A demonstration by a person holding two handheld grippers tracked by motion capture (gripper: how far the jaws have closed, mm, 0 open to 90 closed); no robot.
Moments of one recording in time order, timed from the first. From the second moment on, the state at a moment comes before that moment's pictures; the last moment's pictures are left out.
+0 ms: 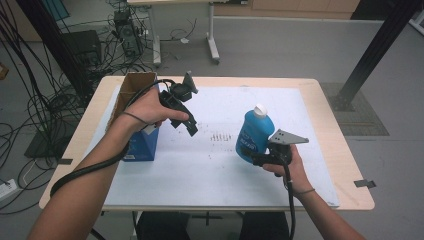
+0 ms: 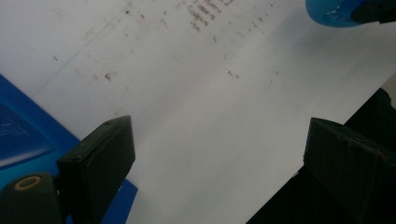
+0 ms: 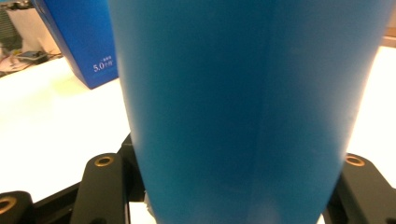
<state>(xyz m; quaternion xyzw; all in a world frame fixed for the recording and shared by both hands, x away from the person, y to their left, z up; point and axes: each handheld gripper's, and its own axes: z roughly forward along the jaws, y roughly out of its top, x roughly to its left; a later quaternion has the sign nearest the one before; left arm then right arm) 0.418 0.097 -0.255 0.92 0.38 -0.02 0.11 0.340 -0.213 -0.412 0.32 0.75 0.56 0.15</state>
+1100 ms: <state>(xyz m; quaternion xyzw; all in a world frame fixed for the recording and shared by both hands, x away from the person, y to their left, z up) 0.363 0.090 -0.188 0.96 0.20 -0.02 0.18 0.349 -0.214 -0.333 0.15 0.80 0.58 0.03</state>
